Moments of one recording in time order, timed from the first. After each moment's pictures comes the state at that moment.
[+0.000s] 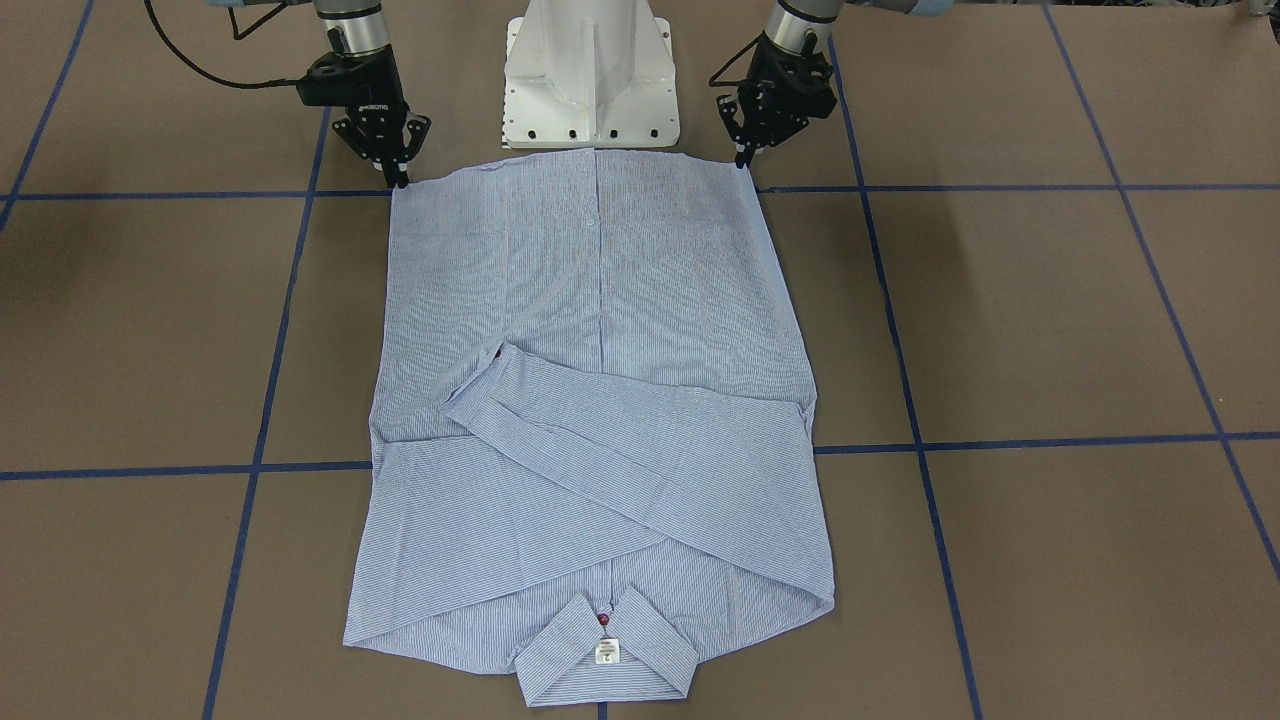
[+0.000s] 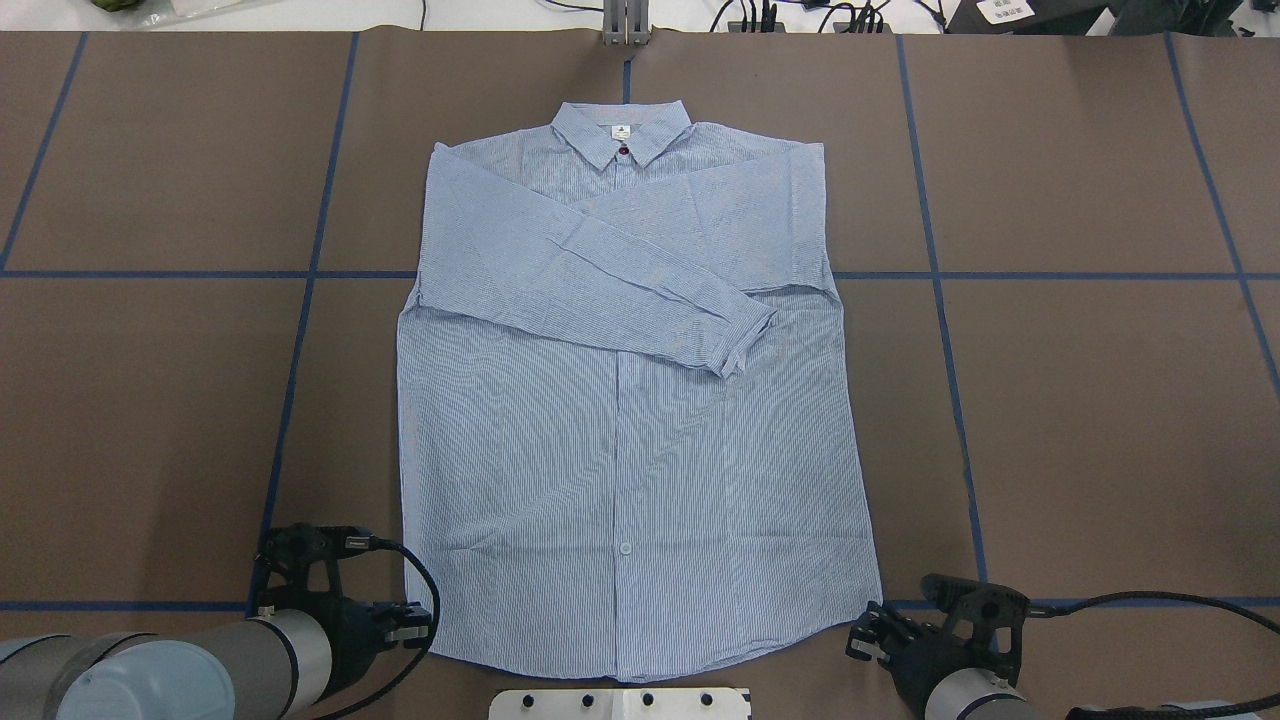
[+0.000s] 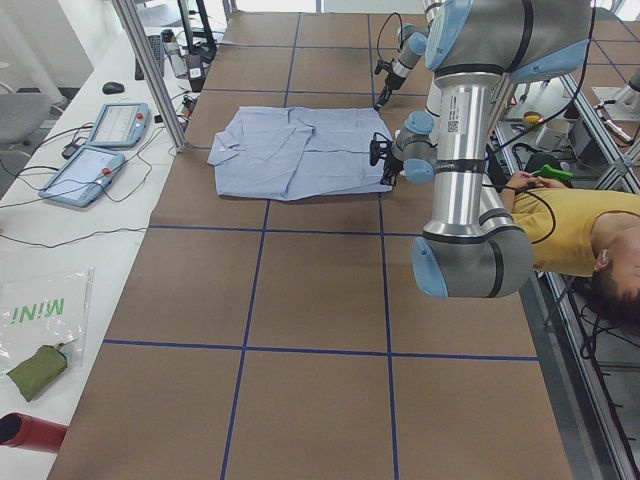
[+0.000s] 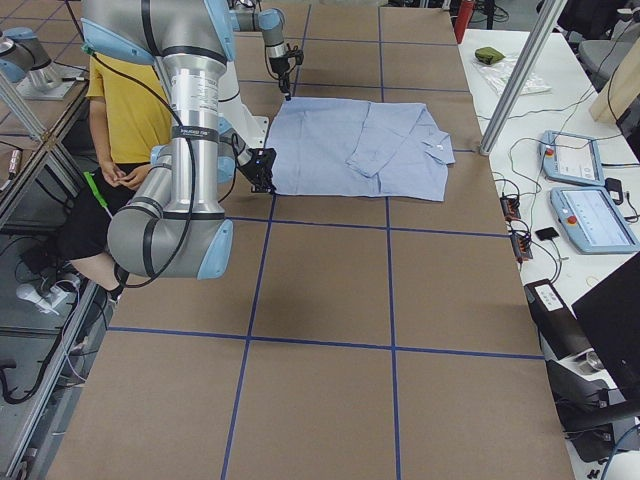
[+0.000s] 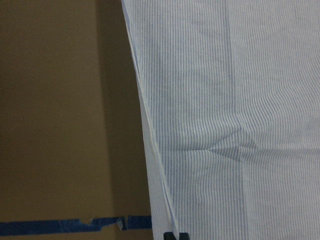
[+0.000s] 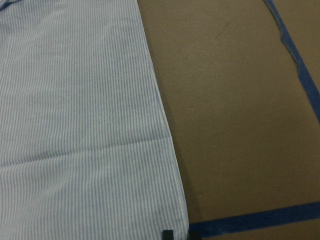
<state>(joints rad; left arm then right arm) -0.05 -1.61 -2.14 -1.97 -1.40 -1.53 -0.13 -1.66 2.11 -1.25 1.04 1.86</state>
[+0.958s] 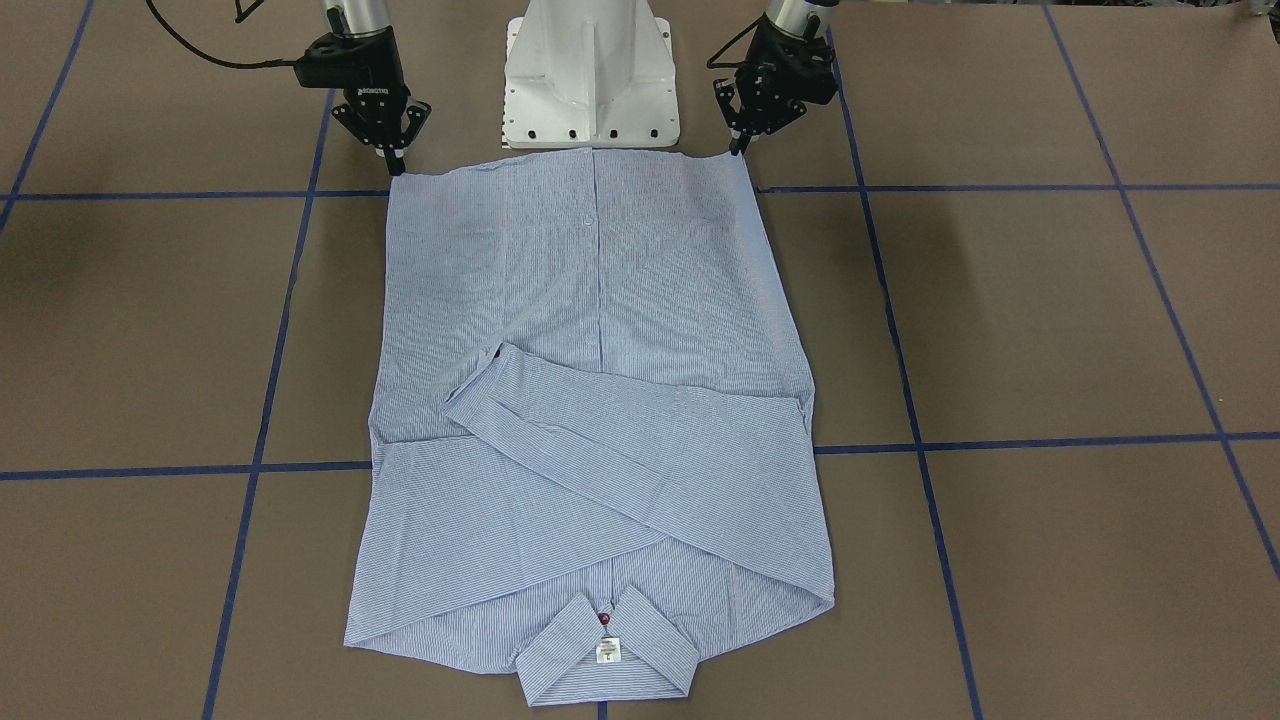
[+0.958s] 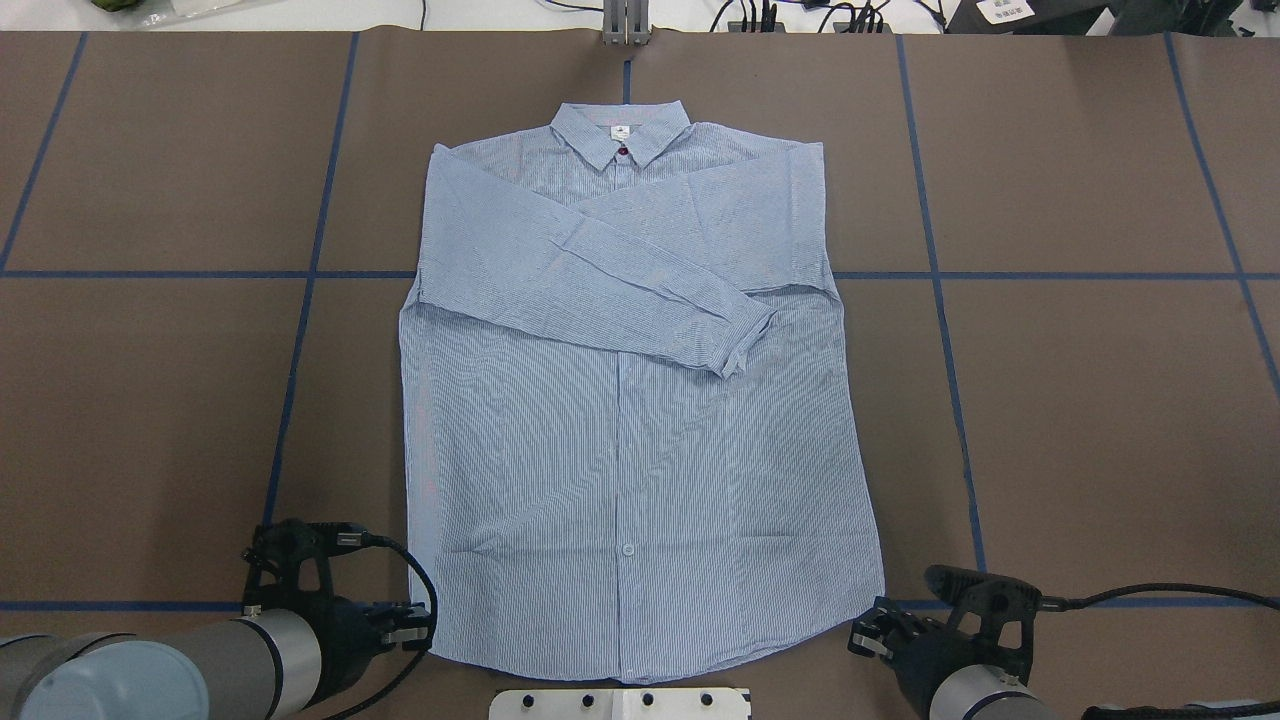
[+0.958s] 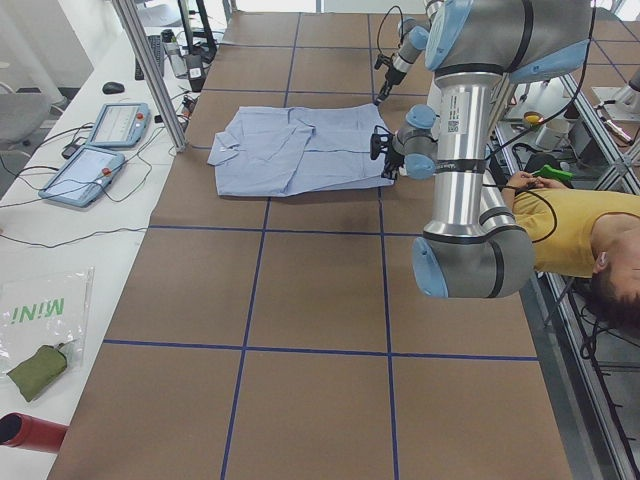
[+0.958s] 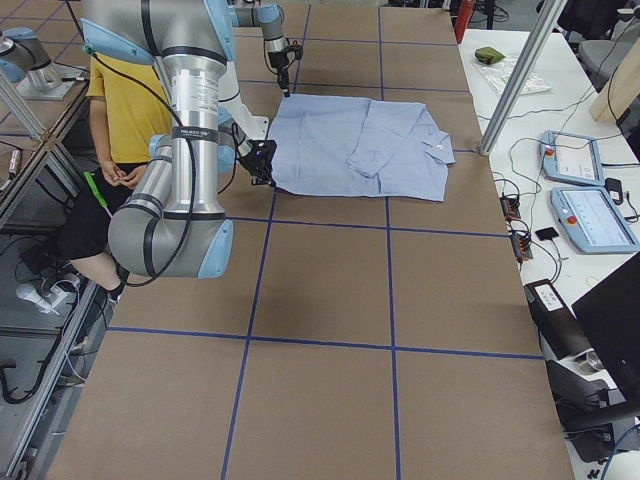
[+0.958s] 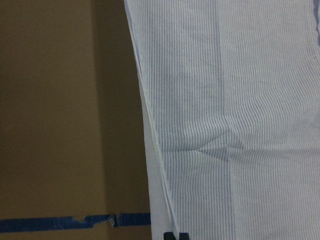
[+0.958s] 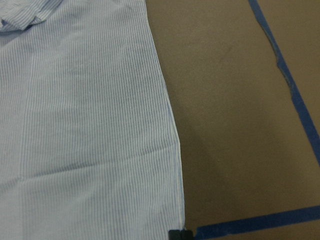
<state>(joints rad) -0.05 -1.60 -2.21 -1.96 -1.41 -1.53 -0.12 -1.66 2.28 -1.43 1.06 1.86</state>
